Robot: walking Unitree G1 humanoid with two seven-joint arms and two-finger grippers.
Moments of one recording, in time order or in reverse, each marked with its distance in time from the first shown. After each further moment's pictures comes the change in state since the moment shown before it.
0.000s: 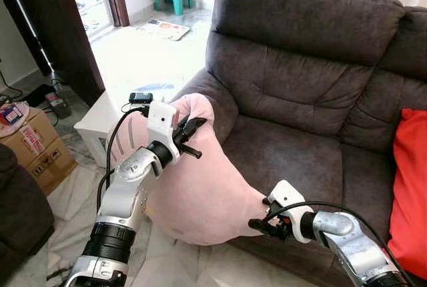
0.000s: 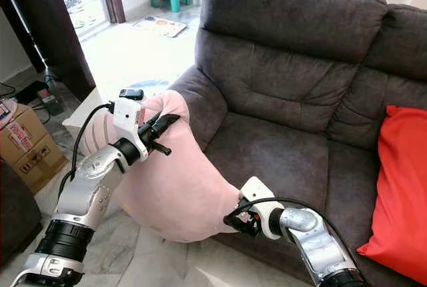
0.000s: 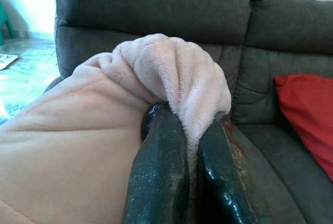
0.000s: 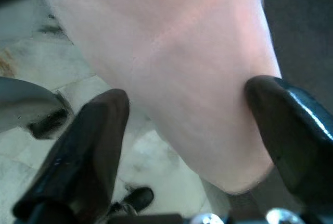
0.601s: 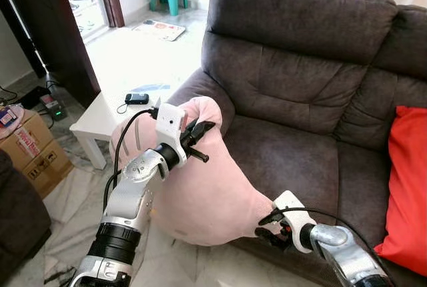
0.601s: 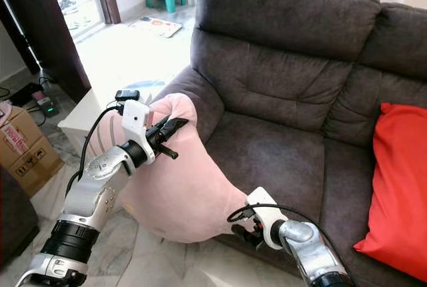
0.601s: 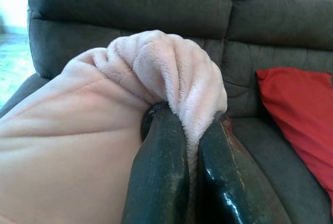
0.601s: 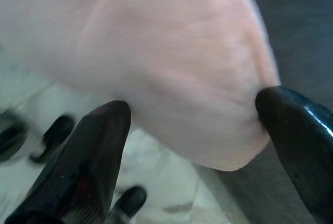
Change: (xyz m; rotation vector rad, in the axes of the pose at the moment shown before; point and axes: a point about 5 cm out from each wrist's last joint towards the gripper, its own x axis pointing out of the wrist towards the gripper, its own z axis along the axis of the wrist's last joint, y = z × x) left arm 0.004 -0.010 -0.004 -0.016 0.019 -0.045; right arm 0.016 -0.013 -0.028 0.130 0.072 -0.251
